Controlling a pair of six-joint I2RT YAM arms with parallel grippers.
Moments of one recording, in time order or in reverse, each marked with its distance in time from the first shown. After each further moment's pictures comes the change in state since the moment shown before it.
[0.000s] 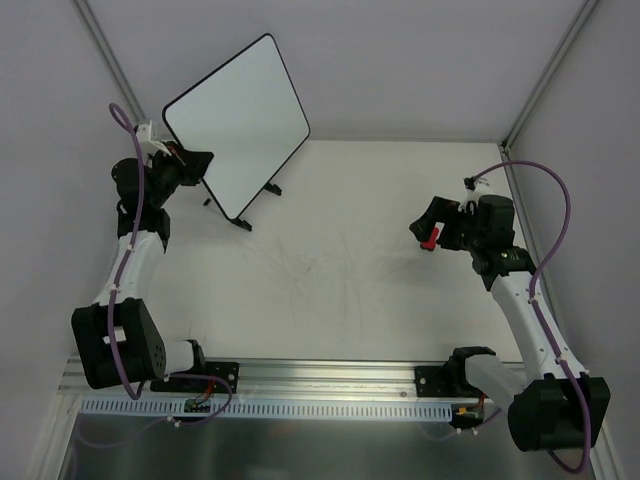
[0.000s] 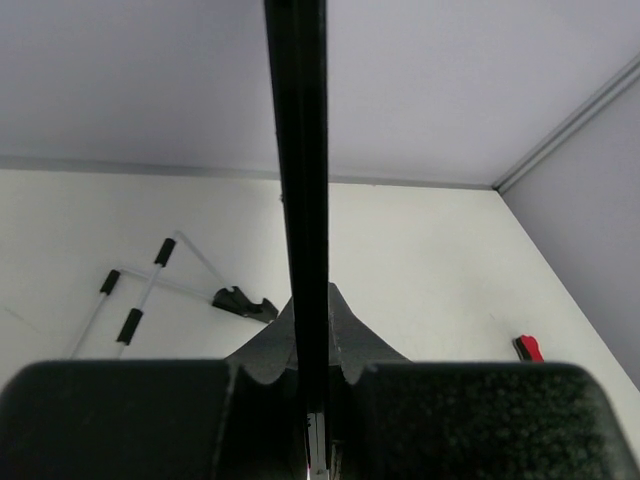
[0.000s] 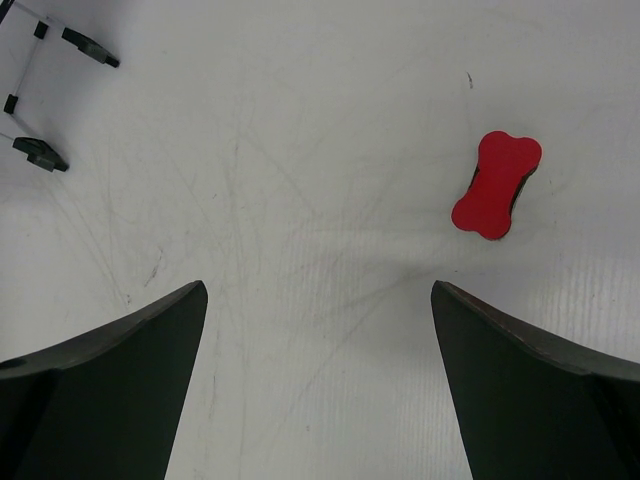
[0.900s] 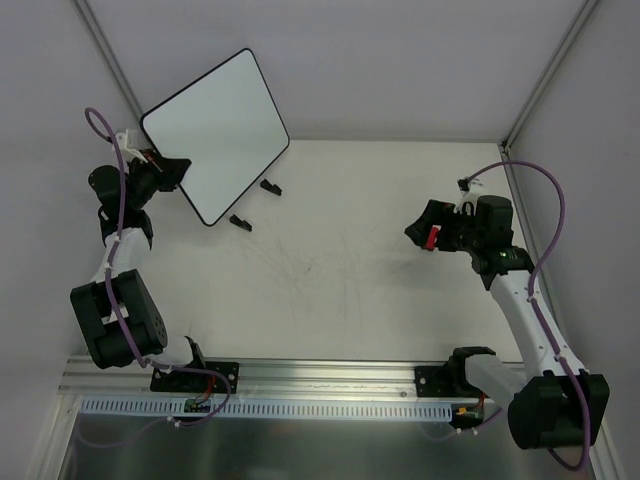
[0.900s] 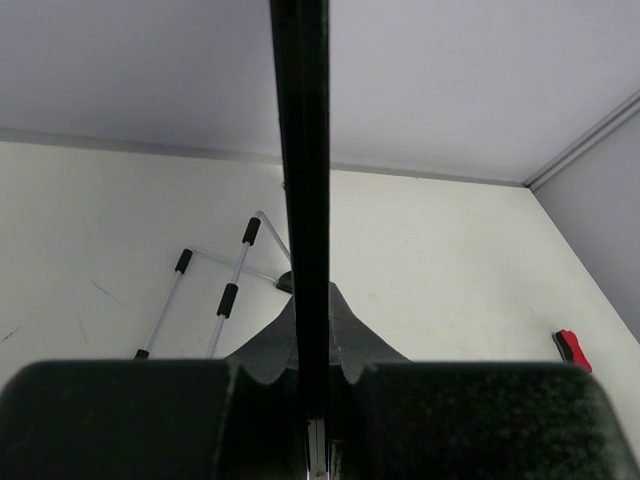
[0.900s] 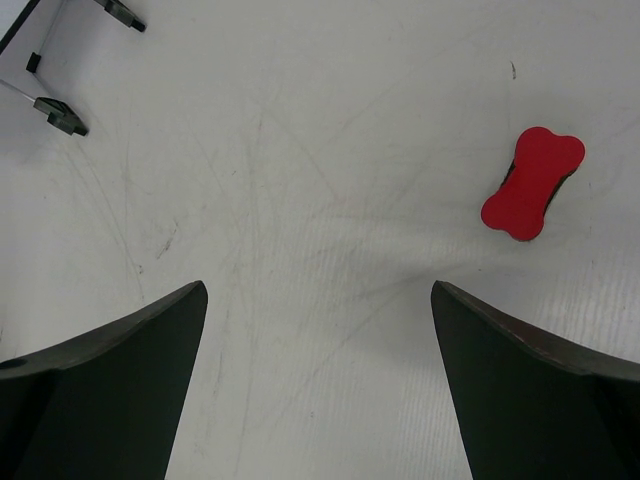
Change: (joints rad) left arm 0.201 0.132 -0.015 0.126 0.177 -0.005; right arm 0.000 0.009 -0.007 -0.001 -0.086 -0.041
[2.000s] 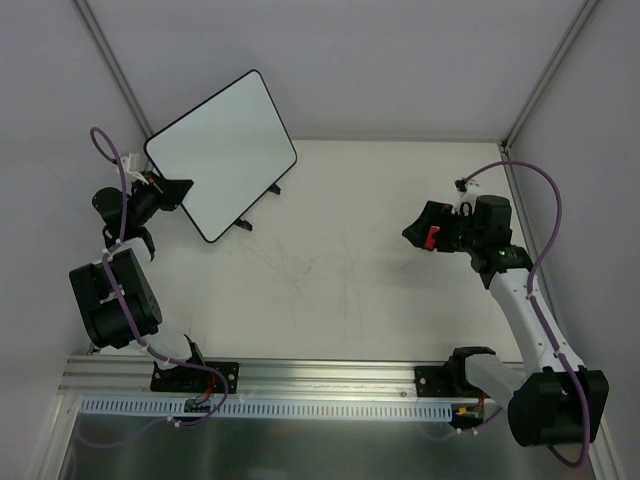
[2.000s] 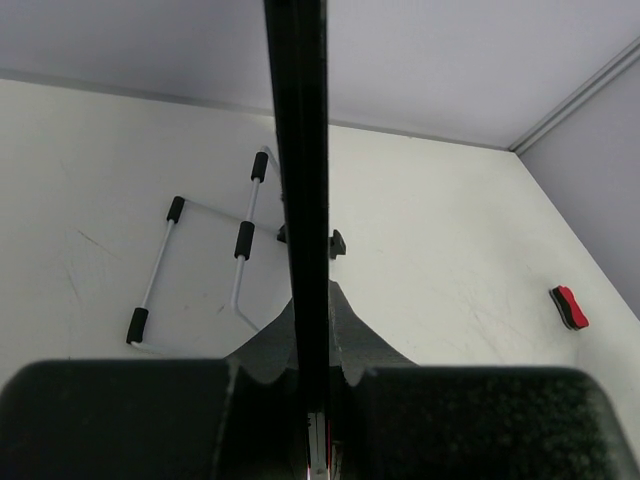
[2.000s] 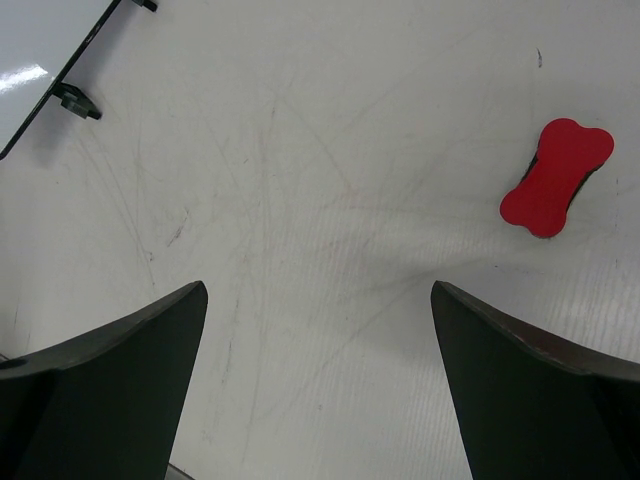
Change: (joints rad) left arm 0.079 0.134 -0.145 0.250 0.157 -0.019; right arm 0.000 0.017 0.000 -0.005 -0.042 -0.001
